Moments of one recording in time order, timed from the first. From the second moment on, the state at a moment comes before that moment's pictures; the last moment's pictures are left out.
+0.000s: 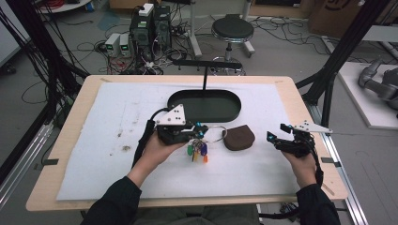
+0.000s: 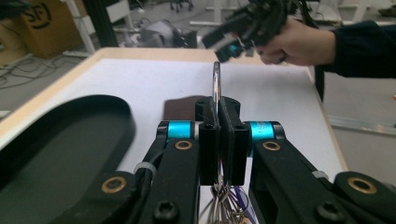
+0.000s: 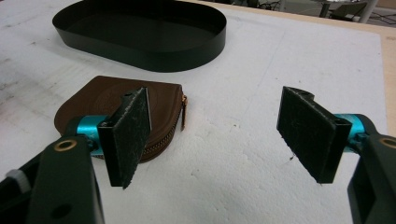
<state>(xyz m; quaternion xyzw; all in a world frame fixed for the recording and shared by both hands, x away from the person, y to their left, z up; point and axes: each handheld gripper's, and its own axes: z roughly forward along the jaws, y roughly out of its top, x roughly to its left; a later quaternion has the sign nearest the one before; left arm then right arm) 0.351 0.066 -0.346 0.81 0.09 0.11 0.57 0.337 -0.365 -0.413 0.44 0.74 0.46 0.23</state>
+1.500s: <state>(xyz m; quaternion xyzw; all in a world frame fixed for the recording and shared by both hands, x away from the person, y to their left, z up) 0.422 0.125 -0.298 0.75 0.21 0.23 0.59 0.339 -0.365 -0.414 0.44 0.74 0.46 0.23</state>
